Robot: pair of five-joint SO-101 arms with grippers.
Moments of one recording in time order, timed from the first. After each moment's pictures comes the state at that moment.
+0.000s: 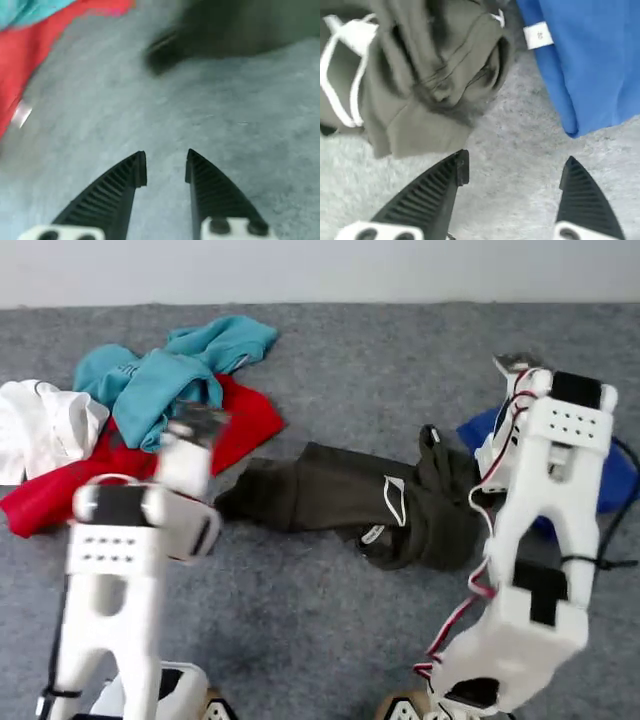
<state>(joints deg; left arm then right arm) 1.6 -31.3 34.9 86.1 -14.8 13.4 10.5 -15.4 100.5 21.3</state>
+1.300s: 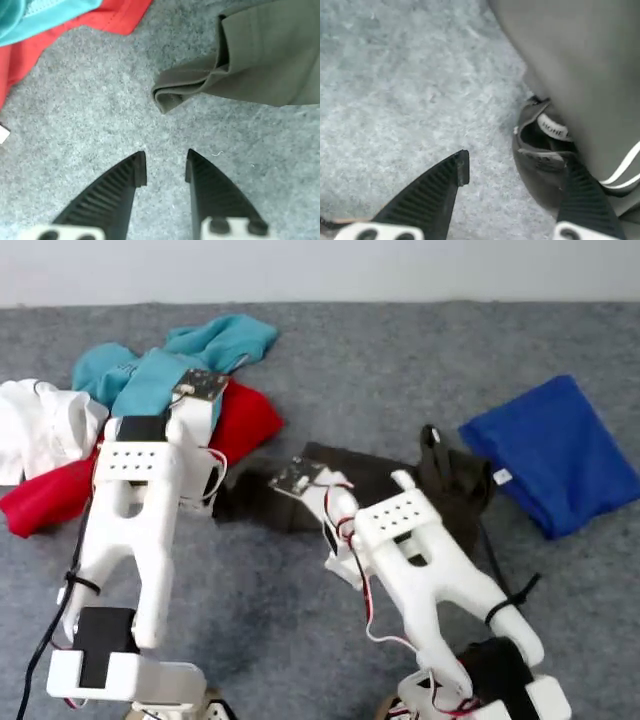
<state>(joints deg) -3.0 -0.7 14.2 85.3 -7.4 -28.0 -10.7 33.9 73.8 27.0</state>
